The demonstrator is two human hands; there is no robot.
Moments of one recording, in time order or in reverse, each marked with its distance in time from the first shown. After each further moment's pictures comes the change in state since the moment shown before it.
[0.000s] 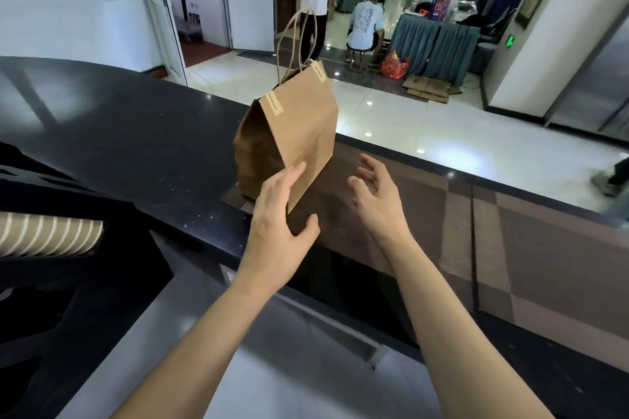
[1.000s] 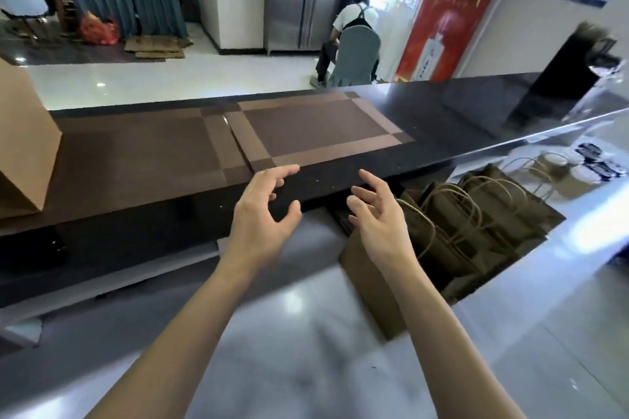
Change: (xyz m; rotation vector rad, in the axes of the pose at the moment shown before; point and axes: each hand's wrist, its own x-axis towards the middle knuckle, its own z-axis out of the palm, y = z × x) left_hand -0.131 0.141 0.073 -0.551 -0.678 0.286; right_hand -0.324 0.029 -0.157 -0.025 0.827 0.222
